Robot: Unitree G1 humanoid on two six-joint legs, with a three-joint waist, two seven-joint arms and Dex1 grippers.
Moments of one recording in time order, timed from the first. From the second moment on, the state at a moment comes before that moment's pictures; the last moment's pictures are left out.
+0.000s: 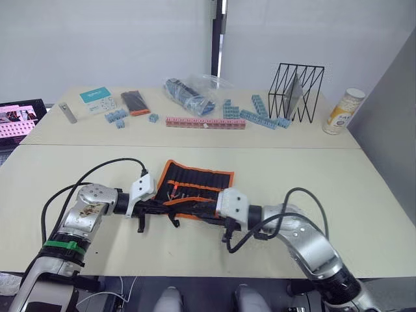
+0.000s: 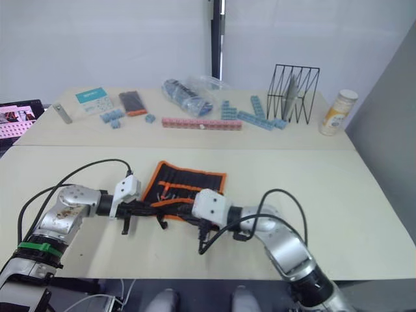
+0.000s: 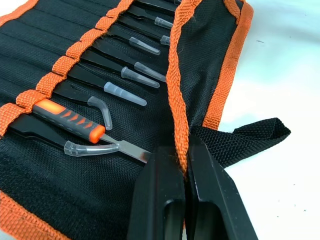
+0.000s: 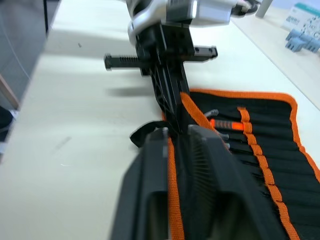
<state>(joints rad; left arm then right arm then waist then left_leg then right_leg) -0.47 0.72 -0.16 0.31 -0.23 0.15 -1.33 -0.35 -0.41 0.43 -0.34 0.06 0.35 0.80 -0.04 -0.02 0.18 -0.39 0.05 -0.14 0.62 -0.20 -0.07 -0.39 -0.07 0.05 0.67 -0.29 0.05</state>
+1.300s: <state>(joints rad) -0.47 0.71 0.00 0.29 -0.33 0.18 -1.32 -0.41 -0.30 0.41 -0.08 -0.03 0.38 0.67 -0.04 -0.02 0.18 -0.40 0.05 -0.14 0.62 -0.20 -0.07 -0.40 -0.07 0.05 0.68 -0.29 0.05</state>
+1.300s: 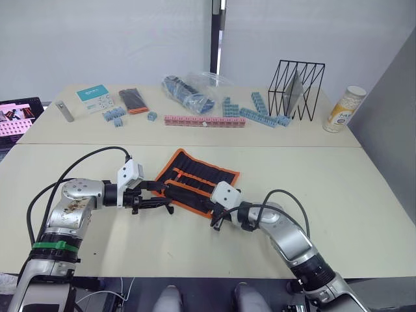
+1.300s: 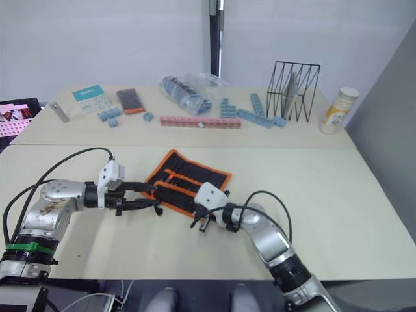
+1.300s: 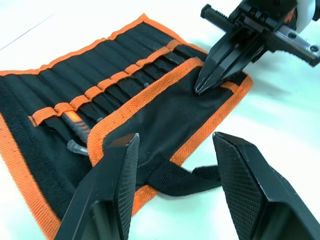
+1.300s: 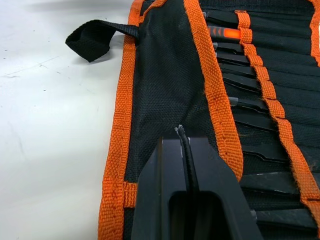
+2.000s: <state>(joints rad) -0.66 0.54 -0.10 0.70 -0.15 -0.07 -1.25 -0.40 -0.30 0.41 -0.12 -0.05 0.45 0.63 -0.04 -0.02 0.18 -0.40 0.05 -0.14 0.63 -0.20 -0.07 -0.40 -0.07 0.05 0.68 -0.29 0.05</state>
